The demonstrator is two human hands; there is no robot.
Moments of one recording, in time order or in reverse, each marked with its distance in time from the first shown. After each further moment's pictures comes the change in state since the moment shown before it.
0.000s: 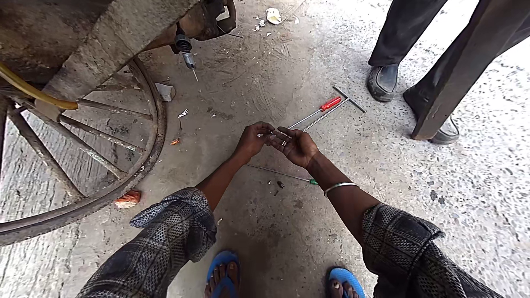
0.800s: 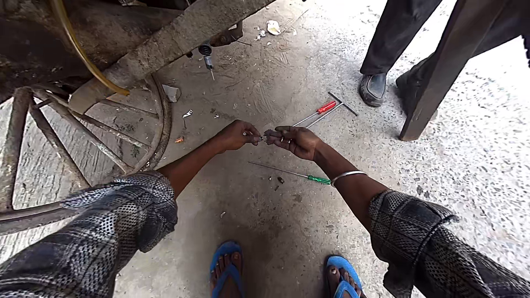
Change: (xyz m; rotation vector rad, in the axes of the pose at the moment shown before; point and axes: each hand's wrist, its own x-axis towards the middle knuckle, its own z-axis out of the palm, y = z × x) left_hand -0.033 0.045 -0.076 0.347 -0.298 -0.110; right_hand -0.023 -0.018 0.022 -0.442 -0.122 0.005
